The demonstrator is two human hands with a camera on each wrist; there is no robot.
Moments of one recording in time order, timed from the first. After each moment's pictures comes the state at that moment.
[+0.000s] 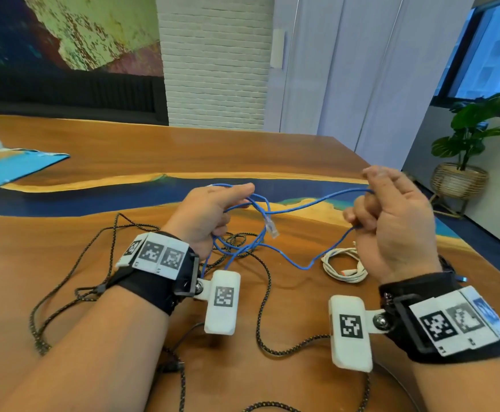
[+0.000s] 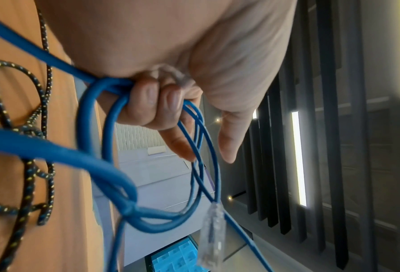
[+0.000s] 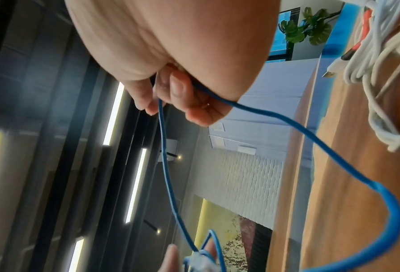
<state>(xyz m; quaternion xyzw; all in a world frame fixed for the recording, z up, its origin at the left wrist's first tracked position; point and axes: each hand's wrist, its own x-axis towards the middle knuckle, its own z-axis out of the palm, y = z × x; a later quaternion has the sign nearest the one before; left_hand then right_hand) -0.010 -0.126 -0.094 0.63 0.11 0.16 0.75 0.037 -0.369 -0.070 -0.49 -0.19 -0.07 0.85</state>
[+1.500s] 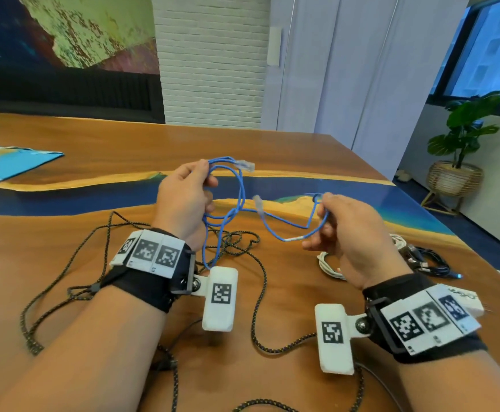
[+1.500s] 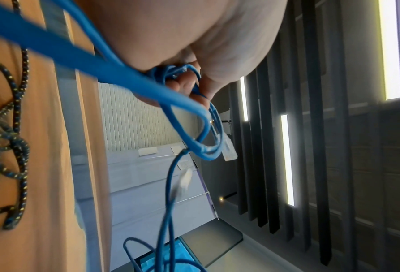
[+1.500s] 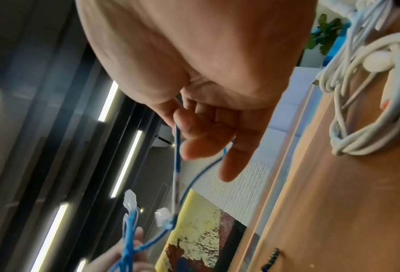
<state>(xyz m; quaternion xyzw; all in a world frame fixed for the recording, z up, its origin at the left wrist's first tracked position) -0.010 -0.125 -0.086 0.55 0.11 0.33 0.76 0.039 -0.352 -0.089 -0.66 -0.14 0.06 0.73</state>
